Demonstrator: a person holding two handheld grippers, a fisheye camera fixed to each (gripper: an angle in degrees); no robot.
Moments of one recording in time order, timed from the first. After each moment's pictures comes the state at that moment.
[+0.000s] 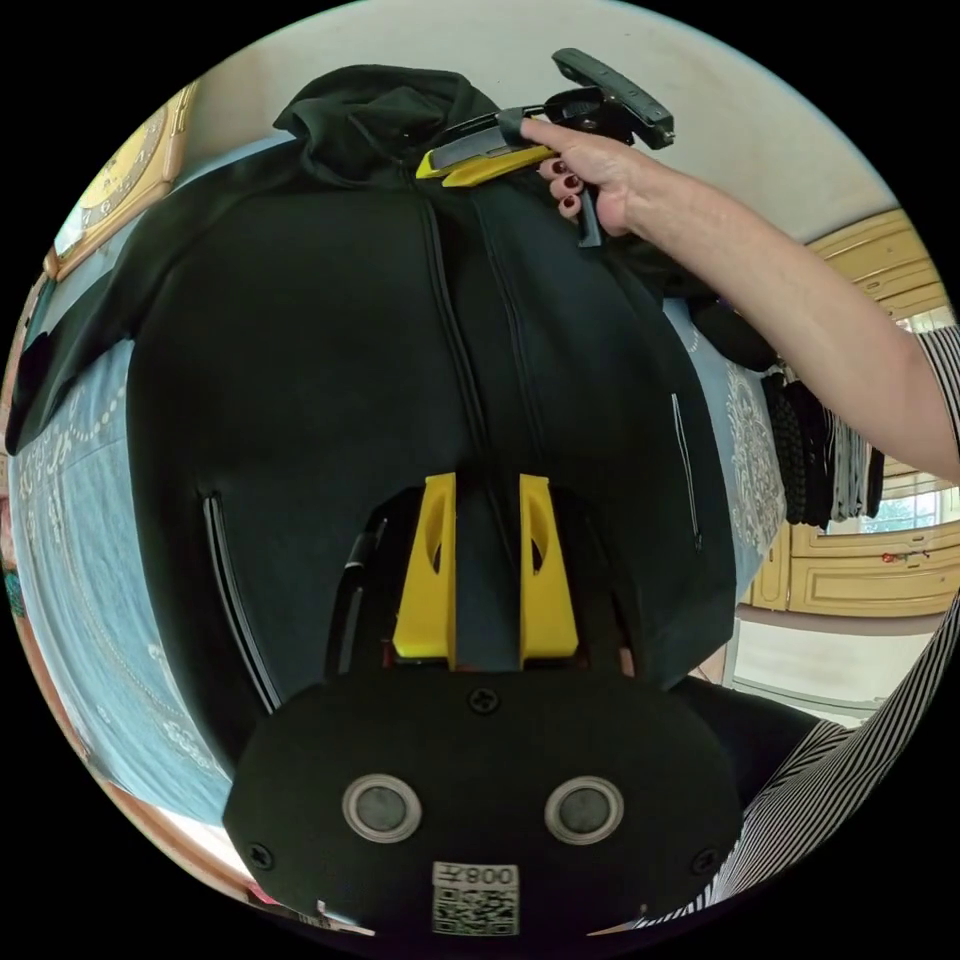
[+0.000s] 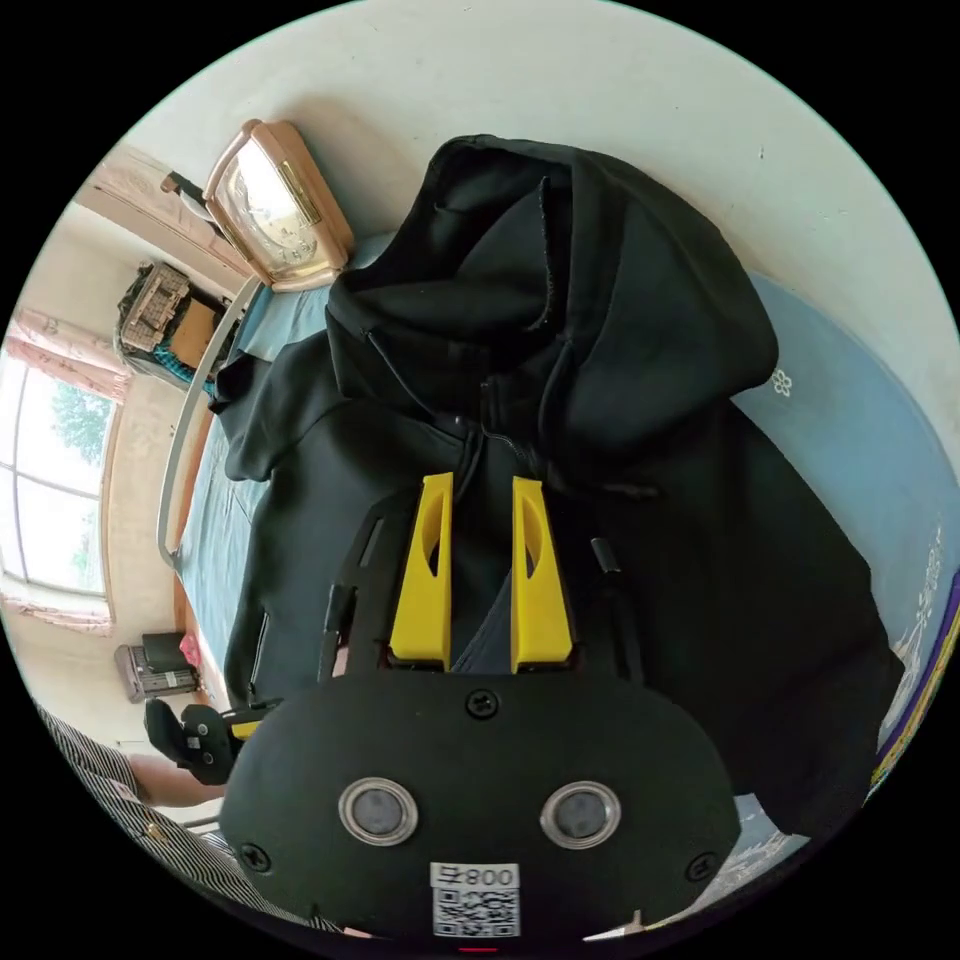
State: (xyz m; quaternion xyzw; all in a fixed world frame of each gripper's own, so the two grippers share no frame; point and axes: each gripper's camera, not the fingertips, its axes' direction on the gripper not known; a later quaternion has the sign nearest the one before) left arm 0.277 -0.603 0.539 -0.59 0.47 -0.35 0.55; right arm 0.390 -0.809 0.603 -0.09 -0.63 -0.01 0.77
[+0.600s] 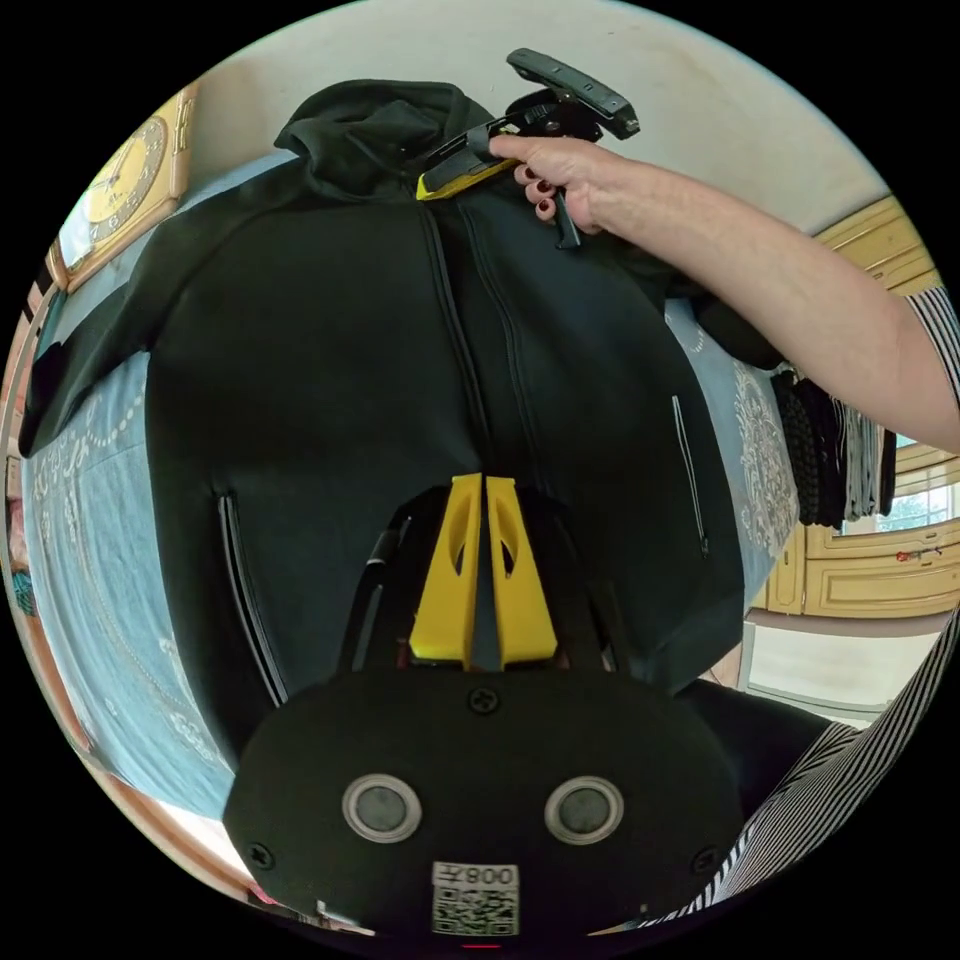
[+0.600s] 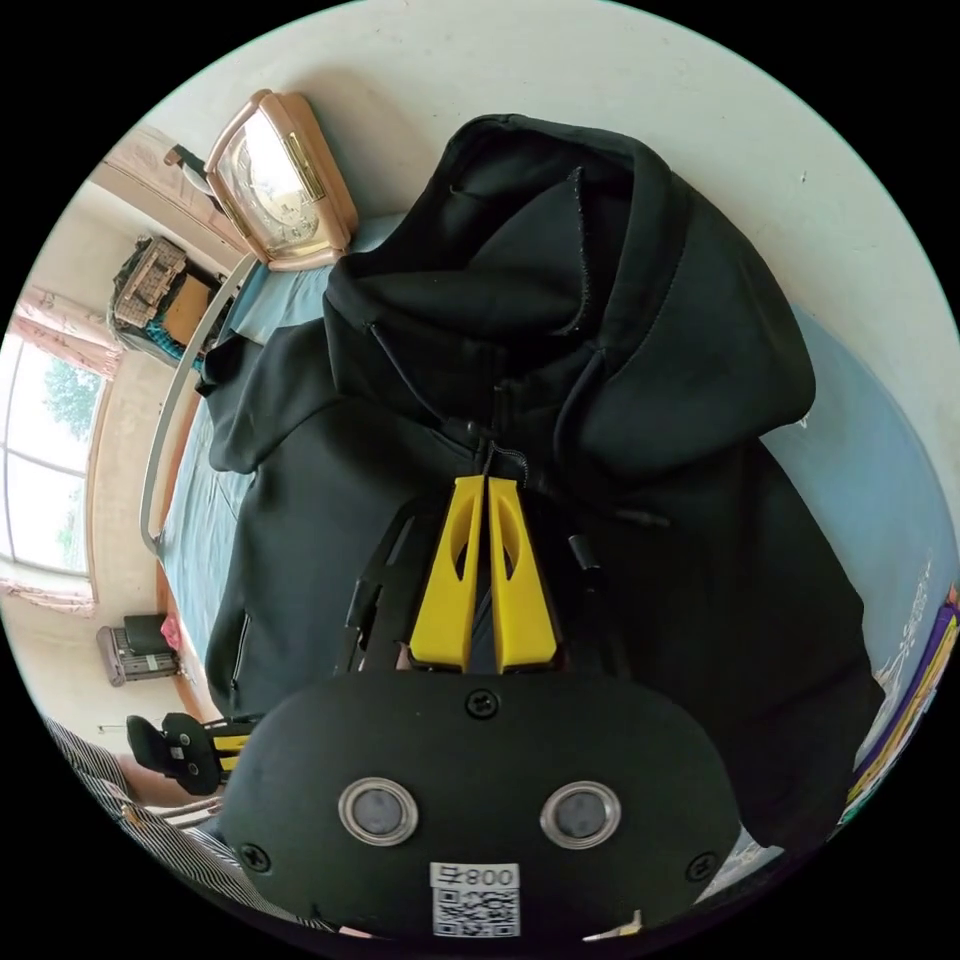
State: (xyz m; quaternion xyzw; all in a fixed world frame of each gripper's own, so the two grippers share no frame) left arm 0.319 -0.562 0.519 -0.59 0.46 -0.34 0.57; right arm 0.357 -0.823 0.626 -0.08 -0.61 -0.04 0.79
